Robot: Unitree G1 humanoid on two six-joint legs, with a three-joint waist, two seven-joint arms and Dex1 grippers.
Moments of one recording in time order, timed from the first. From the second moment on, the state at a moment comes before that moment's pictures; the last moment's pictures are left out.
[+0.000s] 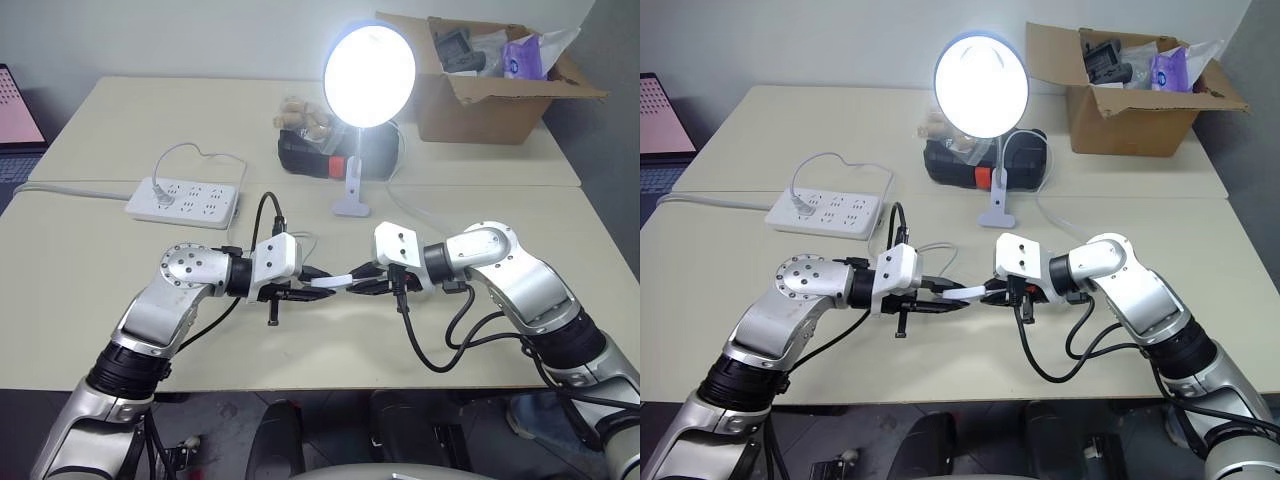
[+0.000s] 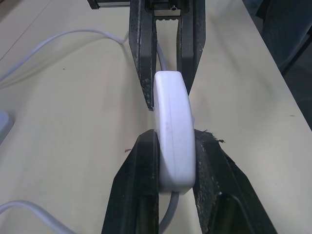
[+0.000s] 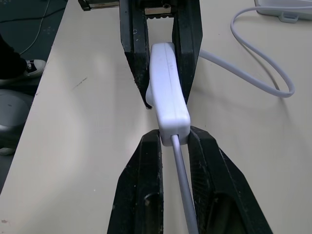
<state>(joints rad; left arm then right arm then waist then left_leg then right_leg) -0.43 0.69 -0.23 -0.15 -0.29 0.25 -1.20 -0.64 -0.60 0.42 -0.27 0.20 0.60 1.12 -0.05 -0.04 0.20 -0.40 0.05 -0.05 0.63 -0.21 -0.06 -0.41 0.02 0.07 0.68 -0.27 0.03</state>
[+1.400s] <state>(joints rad) 0.03 0.86 0.05 -0.50 -0.34 0.38 -1.01 -0.65 -0.61 0.39 0.03 0.05 0.23 1.16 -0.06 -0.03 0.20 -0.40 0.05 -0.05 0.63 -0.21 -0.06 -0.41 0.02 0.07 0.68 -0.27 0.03</state>
